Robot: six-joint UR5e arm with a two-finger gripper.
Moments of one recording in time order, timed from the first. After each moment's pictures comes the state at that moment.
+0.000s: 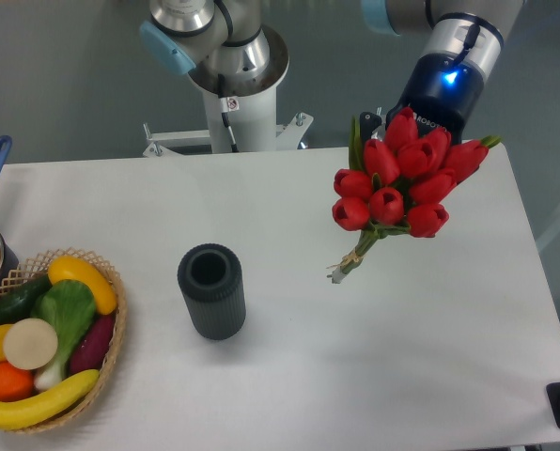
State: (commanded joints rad) arm 2.86 -1.73 -1.66 -0.77 0.41 0.87
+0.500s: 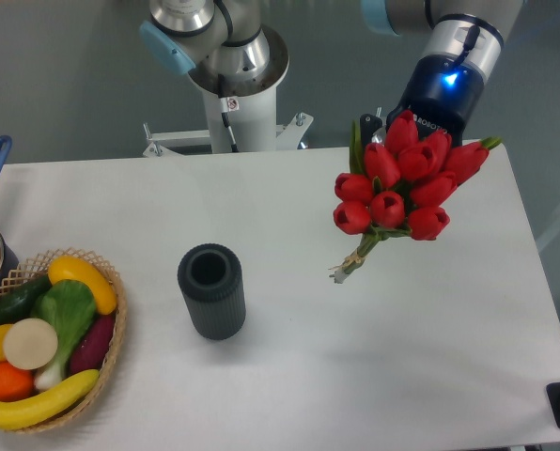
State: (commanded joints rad) arm 2.86 -1.71 -1.66 -0.78 0.52 0.87
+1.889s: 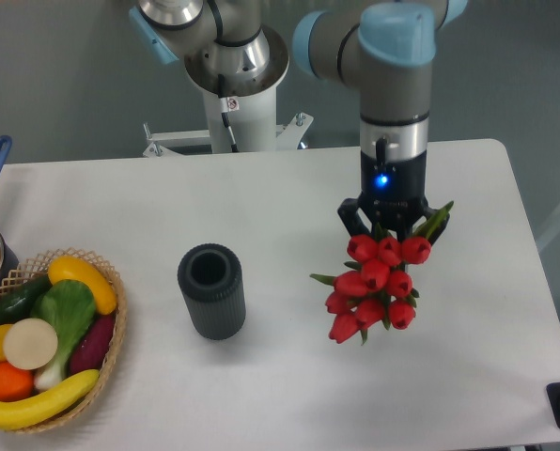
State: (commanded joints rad) arm 2.61 -1.81 -1.66 -0.79 1.52 1.03
